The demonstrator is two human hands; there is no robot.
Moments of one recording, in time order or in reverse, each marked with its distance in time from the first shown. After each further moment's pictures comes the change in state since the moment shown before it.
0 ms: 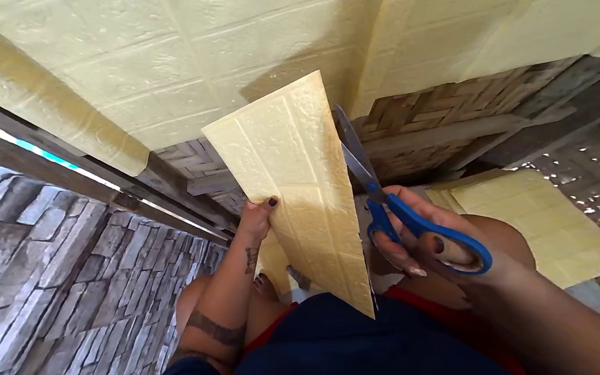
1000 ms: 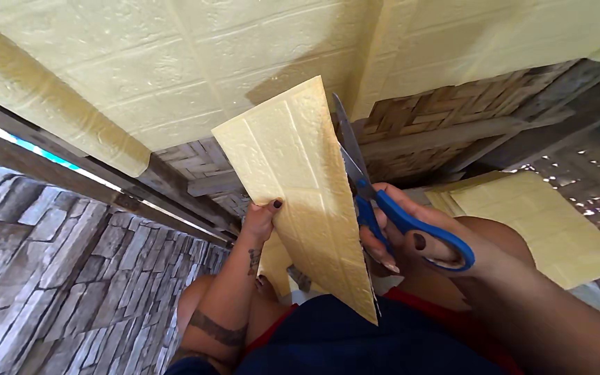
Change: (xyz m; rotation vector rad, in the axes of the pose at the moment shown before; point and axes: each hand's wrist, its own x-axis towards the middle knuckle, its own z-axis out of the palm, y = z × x) left_hand 0.000 -0.004 0.003 0.016 -0.001 -0.007; right_hand 0.017 -0.003 0.003 -0.116 -0.073 0.010
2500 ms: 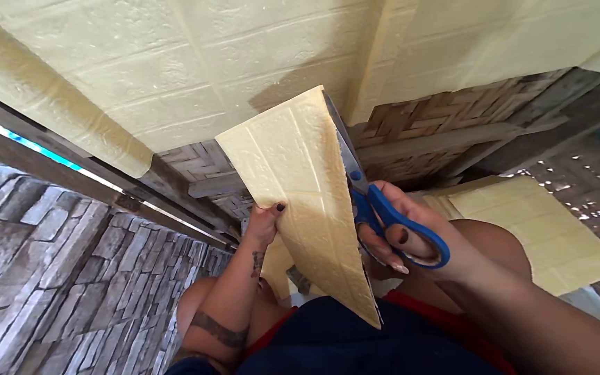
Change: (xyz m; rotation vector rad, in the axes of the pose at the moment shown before) left_hand -0.002 -0.007 0.001 -0.077 -0.072 0.025; right_hand 0.008 0.001 0.017 0.034 0.124 -0.065
